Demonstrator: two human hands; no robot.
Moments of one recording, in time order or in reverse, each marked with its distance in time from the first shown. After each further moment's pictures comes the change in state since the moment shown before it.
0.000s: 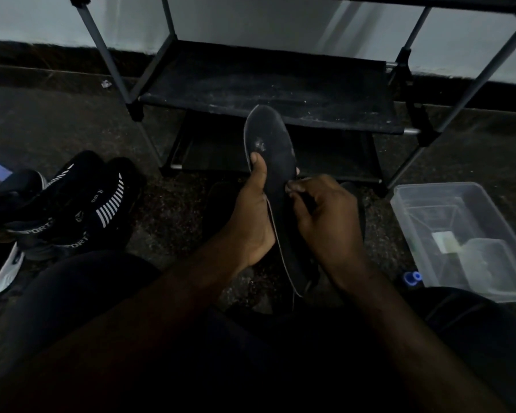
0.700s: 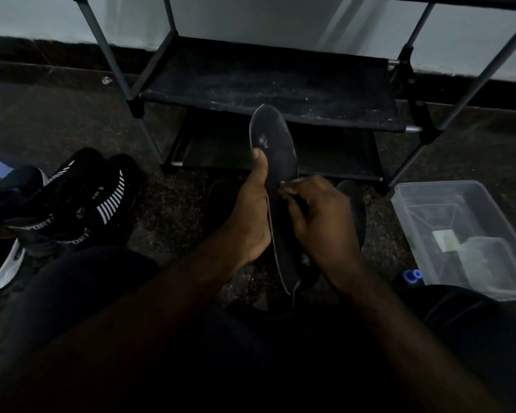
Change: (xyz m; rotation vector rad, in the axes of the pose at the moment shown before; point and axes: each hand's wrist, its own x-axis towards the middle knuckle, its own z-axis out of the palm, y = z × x) left_hand 0.003 -0.002 -0.005 0.091 0.041 0.037; right_hand -0.003 -0.004 0.003 -0.004 -0.056 -0.049
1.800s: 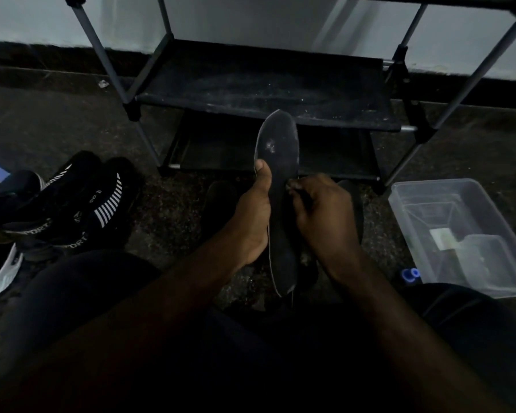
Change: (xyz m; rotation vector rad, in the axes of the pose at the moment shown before) left_hand 0.007 -0.009 -0.004 0.098 0.016 -0.076; right_hand 0.005 0.012 0.002 -0.065 0.040 0.092
